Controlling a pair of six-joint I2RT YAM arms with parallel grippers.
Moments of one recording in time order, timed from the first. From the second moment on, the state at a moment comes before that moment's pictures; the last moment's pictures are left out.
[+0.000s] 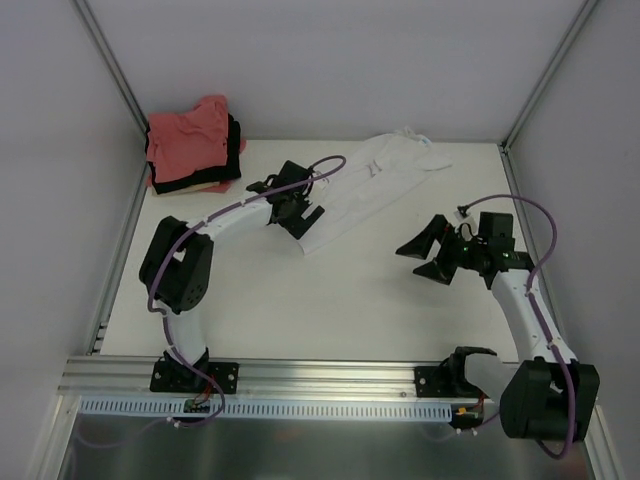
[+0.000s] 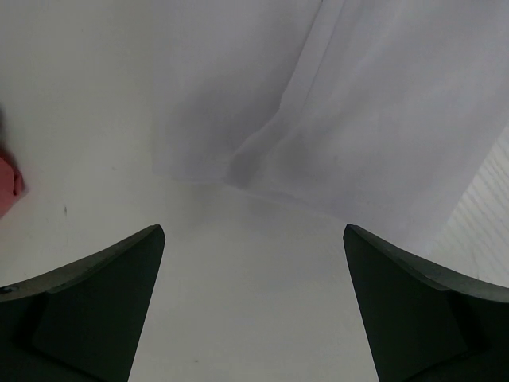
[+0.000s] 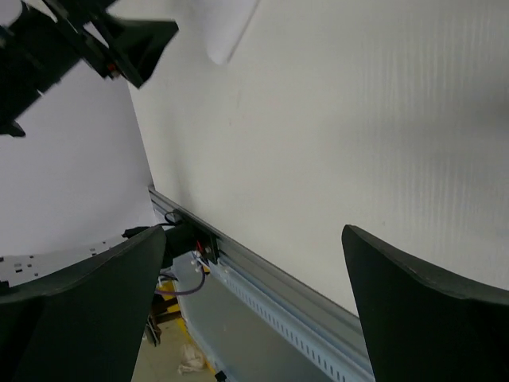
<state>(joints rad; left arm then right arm) -0.55 1.82 1.36 -0.49 -0.17 0.25 -0.04 1.08 0.77 -0.52 -0.76 0.62</state>
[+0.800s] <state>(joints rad) -0.57 2.22 1.76 -0.66 -0.08 0.27 -0.04 0.75 0.74 -0.83 -0.79 0.48</state>
